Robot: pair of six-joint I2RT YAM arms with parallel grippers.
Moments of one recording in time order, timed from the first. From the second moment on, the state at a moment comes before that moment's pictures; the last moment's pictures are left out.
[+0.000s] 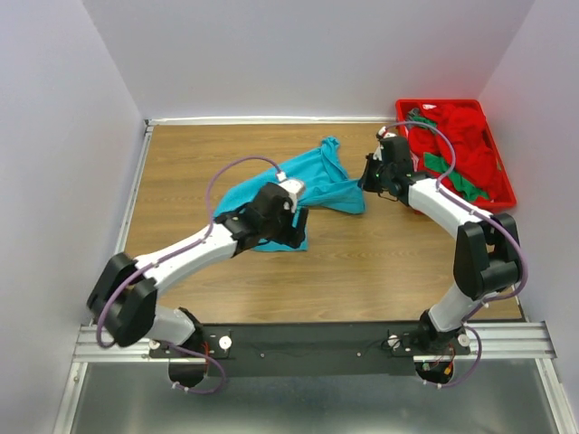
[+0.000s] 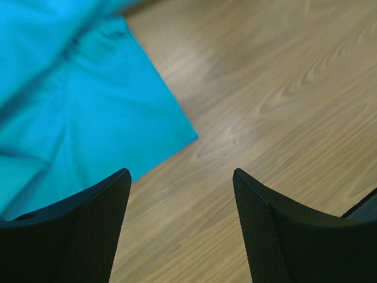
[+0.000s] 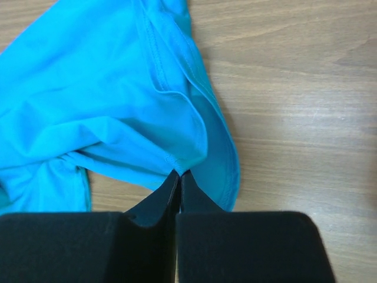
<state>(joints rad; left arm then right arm) -0.74 1.35 0.92 -0.29 0.03 -0.31 0.28 1.66 1.15 -0.20 -0.05 0.34</state>
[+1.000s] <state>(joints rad) -0.94 1.85 1.25 -0.52 -0.19 -0.20 0.28 1.41 0.94 -0.21 -0.04 0.33</state>
